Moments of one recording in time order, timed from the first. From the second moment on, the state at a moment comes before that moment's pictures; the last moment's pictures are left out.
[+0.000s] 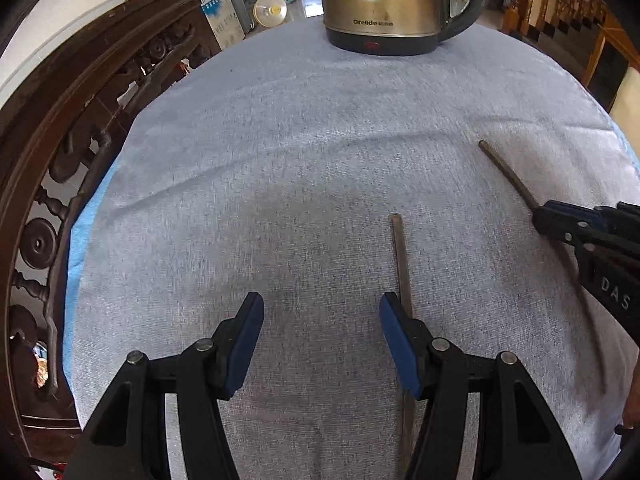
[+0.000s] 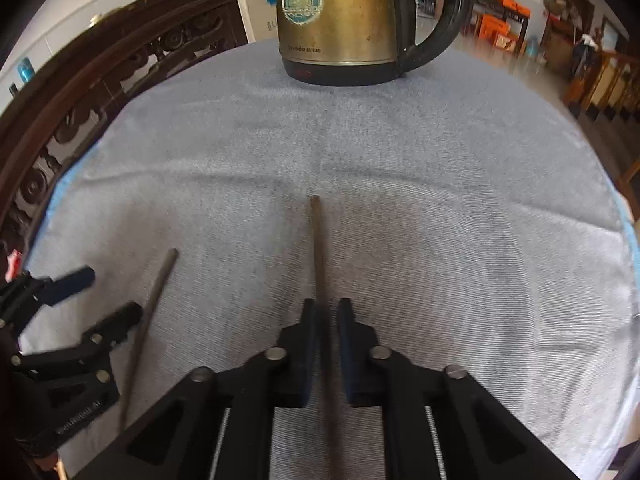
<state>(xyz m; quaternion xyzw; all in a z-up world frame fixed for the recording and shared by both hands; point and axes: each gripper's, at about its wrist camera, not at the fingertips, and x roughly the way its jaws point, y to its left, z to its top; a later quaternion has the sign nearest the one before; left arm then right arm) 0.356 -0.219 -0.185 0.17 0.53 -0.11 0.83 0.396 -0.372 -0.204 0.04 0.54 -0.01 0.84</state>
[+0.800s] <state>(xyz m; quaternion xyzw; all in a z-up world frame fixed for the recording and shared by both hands) 0.341 -0.238 -0.183 0.17 0.54 -0.13 0.81 0.322 -0.411 -0.201 0.08 0.57 -0.04 0.81</state>
